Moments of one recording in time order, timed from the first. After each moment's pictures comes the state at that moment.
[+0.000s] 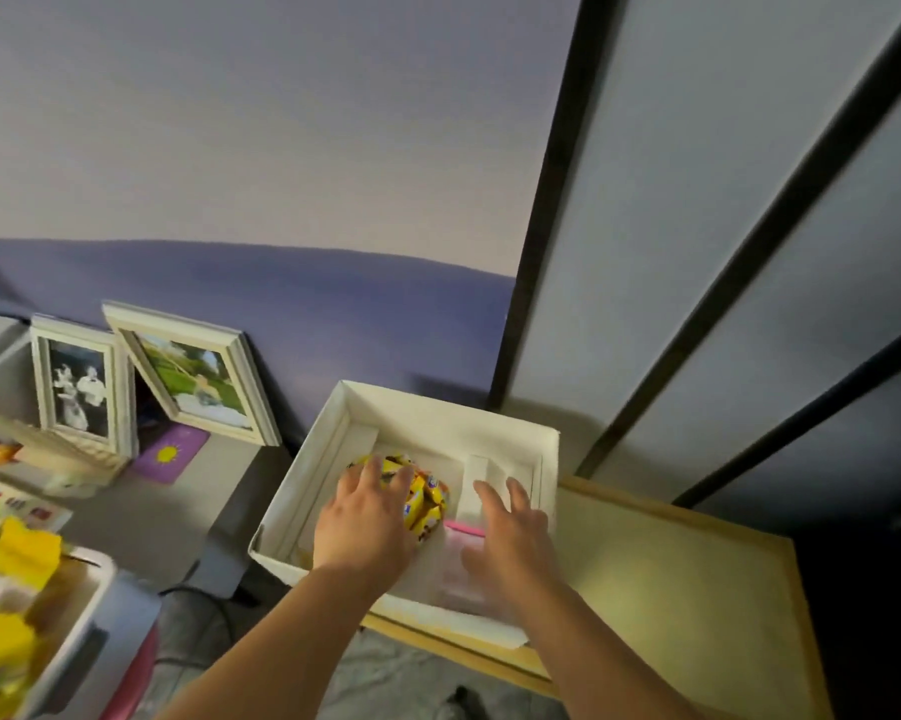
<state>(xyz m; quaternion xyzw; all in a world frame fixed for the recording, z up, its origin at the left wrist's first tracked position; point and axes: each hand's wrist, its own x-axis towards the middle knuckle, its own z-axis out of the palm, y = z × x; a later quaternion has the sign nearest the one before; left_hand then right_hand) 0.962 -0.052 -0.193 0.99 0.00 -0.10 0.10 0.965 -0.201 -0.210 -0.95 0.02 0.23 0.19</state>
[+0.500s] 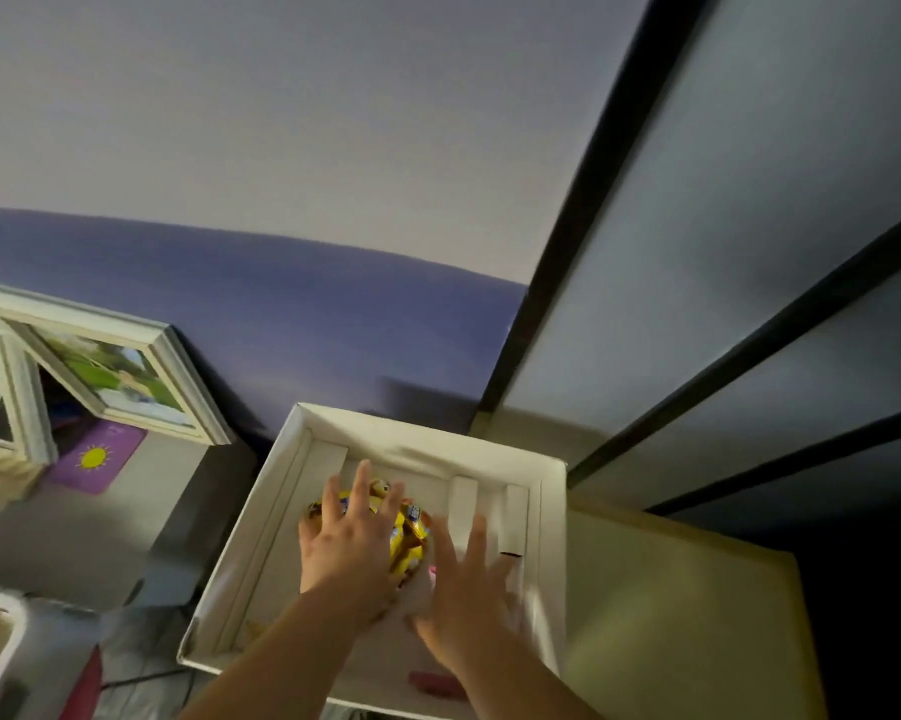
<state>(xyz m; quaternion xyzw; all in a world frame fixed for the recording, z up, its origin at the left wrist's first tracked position) 1.025 -0.048 -0.260 0.97 -0.01 -0.24 0.05 0.995 -0.164 -0.268 -0.93 0.06 0.33 0.14</state>
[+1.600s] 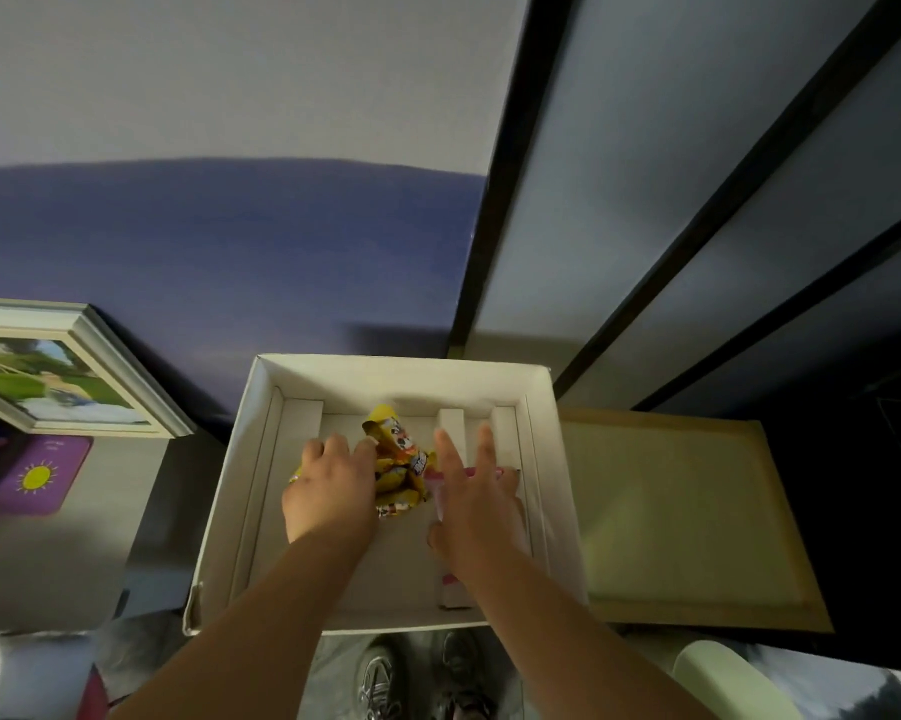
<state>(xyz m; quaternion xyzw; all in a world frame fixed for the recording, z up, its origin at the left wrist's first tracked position) 1.025 -0.033 -0.267 0.98 -0.04 -0.17 0.03 0.987 -0.160 -0.270 -0.96 0.08 0.21 0.15</state>
